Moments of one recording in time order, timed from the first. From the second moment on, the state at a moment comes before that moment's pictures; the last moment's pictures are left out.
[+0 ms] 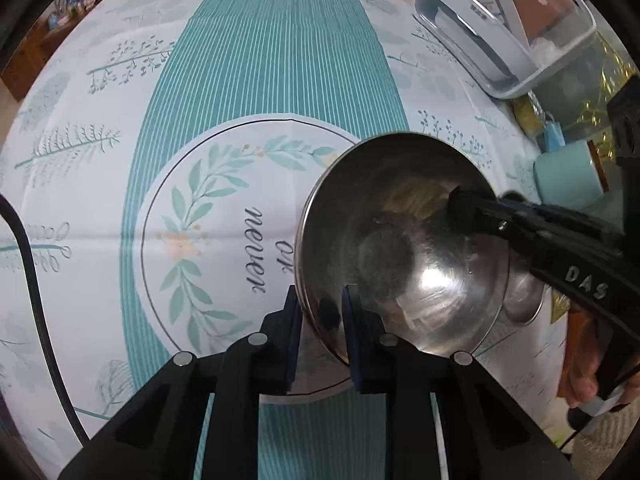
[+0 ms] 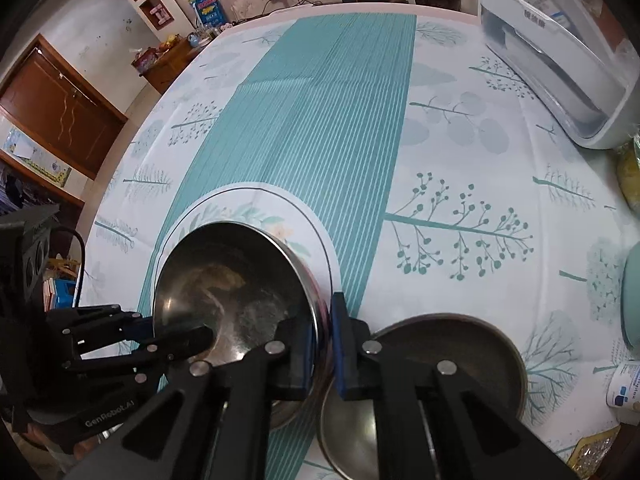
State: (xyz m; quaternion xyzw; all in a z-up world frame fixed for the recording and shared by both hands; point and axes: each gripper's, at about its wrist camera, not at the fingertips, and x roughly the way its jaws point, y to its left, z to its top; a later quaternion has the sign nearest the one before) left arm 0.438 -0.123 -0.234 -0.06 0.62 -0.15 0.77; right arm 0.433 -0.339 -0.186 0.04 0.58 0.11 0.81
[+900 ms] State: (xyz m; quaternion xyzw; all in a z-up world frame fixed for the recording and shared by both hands) left arm 0.251 -0.104 -0.095 0.00 0.60 -0.21 0.77; right arm 0.245 -0.331 -0.094 0.11 0.59 0.17 0.78
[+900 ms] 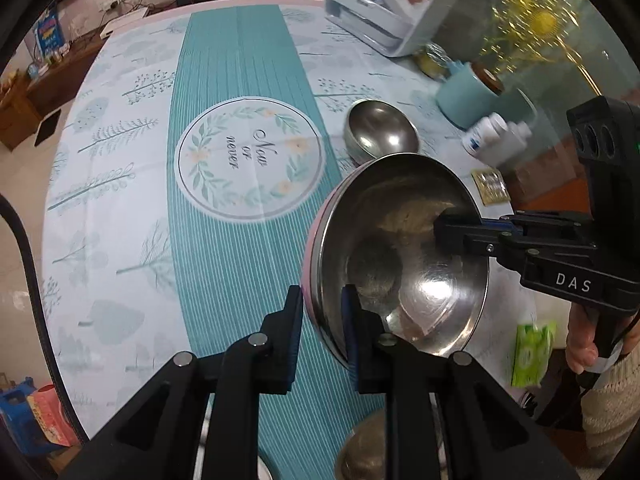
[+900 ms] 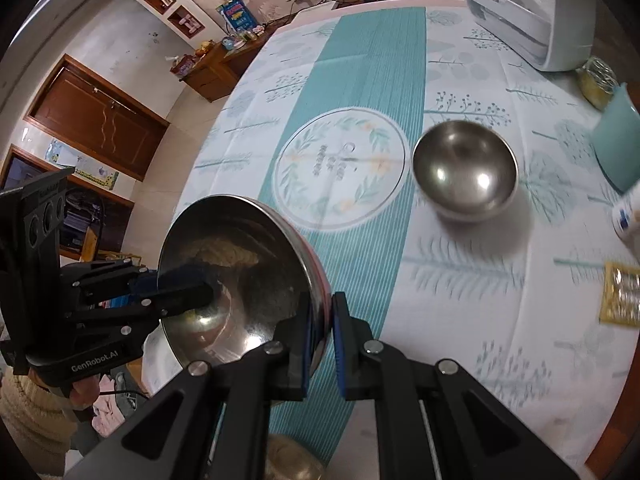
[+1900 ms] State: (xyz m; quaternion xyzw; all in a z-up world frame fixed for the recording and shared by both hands) left arm 0.087 -0.105 -0.108 0.02 0.61 -0.23 0.75; right arm 0.072 -0.312 -0.082 0.11 0.57 0.16 0.80
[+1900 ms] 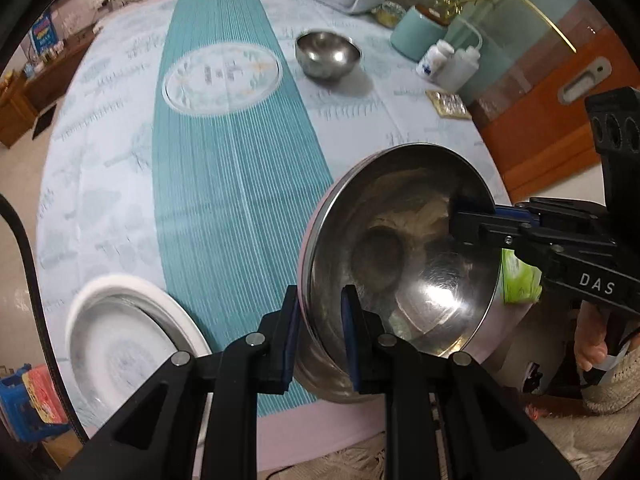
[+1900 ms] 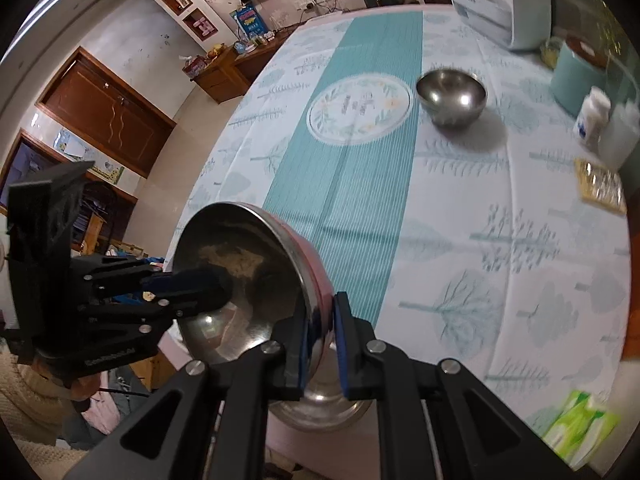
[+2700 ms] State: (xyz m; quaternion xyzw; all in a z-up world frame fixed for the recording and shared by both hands) left arm 0.037 -0.119 -0.209 0.02 0.64 -0.19 0.74; right arm 0.022 -0.305 -0.178 0.12 0.62 0.11 0.77
